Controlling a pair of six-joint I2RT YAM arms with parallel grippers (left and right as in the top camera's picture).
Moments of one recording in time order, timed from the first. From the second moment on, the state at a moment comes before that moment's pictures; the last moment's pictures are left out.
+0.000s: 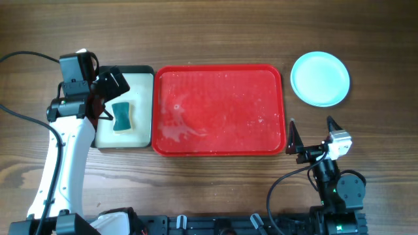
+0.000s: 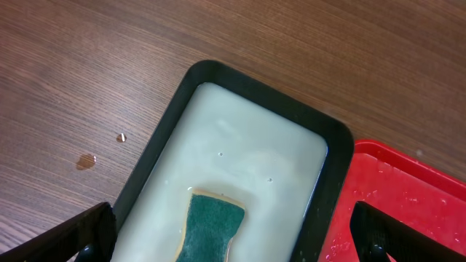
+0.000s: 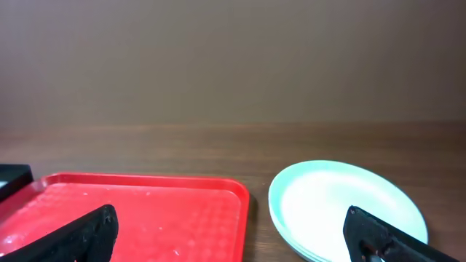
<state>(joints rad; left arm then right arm) 0.12 1.38 1.05 -0.57 -0.09 -0.32 0.05 0.02 0.01 0.00 -0.10 0.07</state>
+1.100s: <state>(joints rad) 0.12 1.37 1.05 -0.57 -0.09 -0.32 0.05 0.02 0.01 0.00 -0.10 0.04</state>
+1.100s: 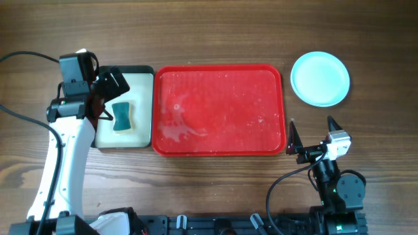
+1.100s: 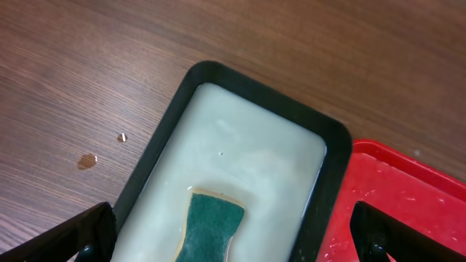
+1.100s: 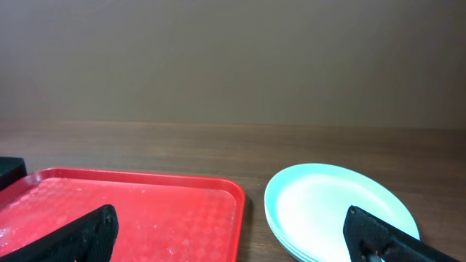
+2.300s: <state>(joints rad) -0.02 0.01 0.94 -1.02 -0.08 -0.34 0.05 0.01 0.01 0.00 -0.10 0.04</state>
